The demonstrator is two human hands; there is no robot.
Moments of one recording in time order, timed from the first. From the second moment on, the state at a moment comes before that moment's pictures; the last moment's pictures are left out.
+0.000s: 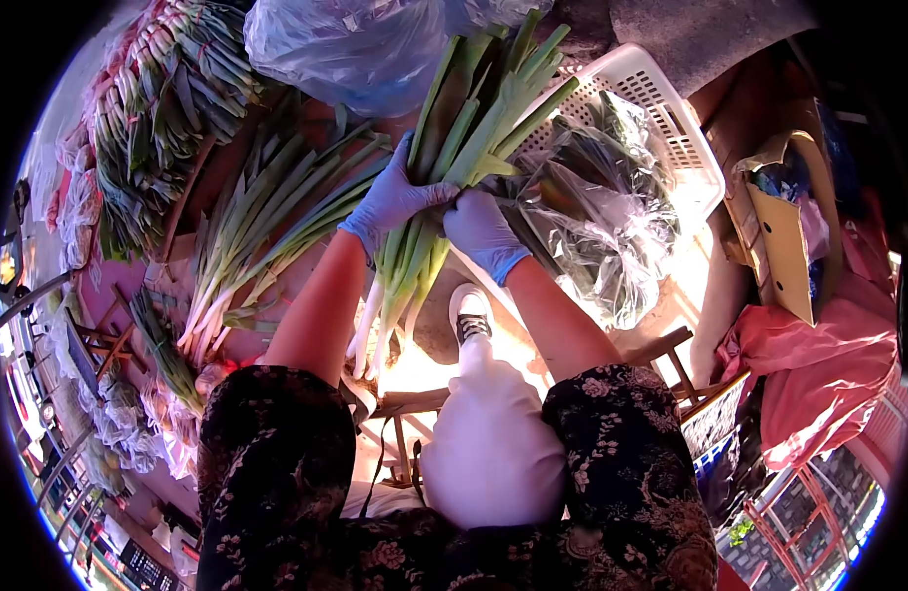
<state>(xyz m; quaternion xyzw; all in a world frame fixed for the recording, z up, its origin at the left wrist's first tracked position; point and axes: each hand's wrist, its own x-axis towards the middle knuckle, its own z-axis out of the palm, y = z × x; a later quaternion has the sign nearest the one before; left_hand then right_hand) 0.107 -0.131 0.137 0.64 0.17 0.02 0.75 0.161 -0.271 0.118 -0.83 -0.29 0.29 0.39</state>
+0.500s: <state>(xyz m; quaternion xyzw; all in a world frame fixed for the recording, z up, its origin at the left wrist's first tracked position) 0.087 -0.125 0.145 0.66 0.08 -0.11 0.74 0.168 -0.286 0.151 -0.66 -0.01 0.50 0.56</state>
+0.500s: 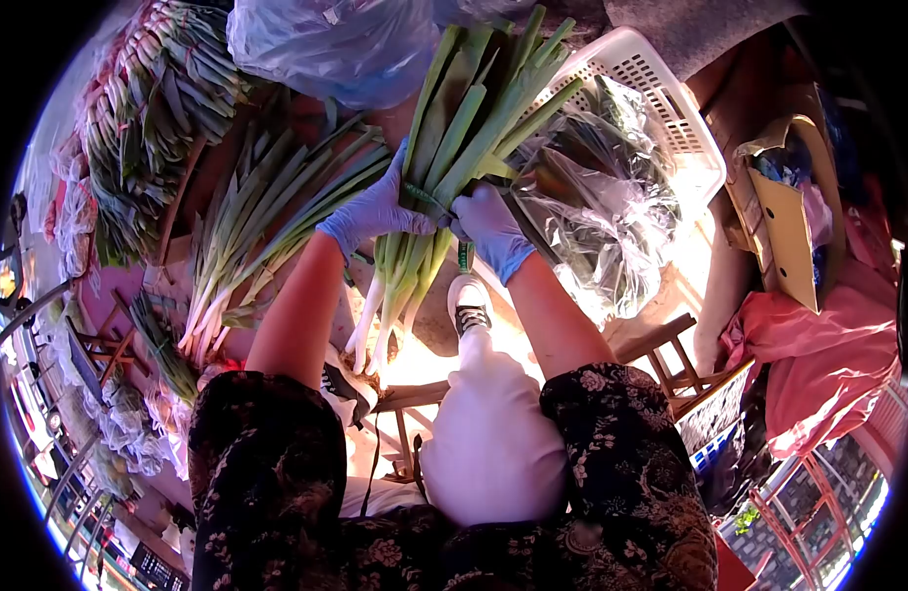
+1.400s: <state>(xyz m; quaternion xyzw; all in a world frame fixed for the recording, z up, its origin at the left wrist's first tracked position) 0.122 -0.139 0.149 0.54 0.27 -0.23 0.77 0.122 -0.286 0.137 -0.87 -0.46 -0.06 0.17</state>
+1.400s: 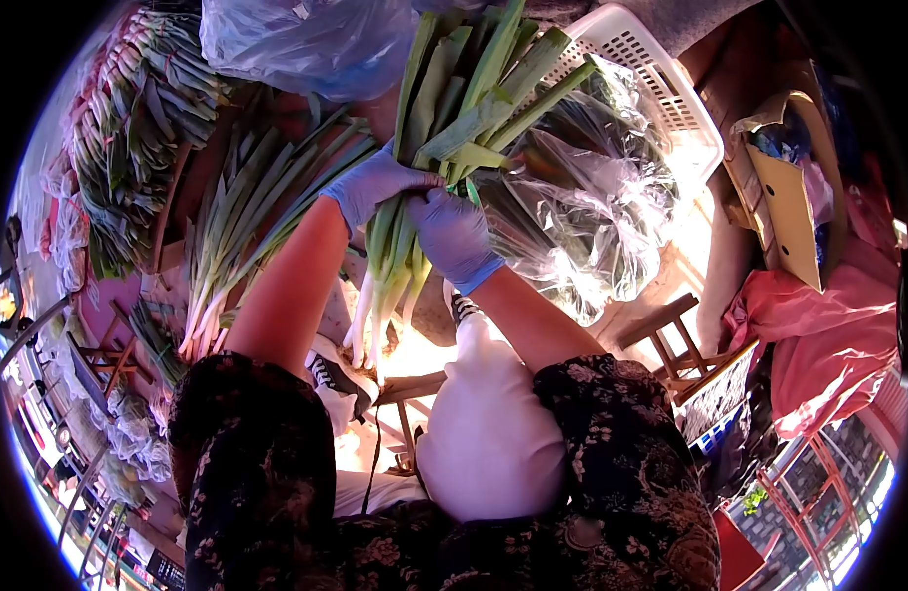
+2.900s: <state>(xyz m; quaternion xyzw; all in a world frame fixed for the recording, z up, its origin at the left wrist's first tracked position) 0.123 -0.126 0.099 0.78 0.22 -0.18 0.55 0.126 -0.314 0.153 -0.90 -0.36 0.02 0.24</state>
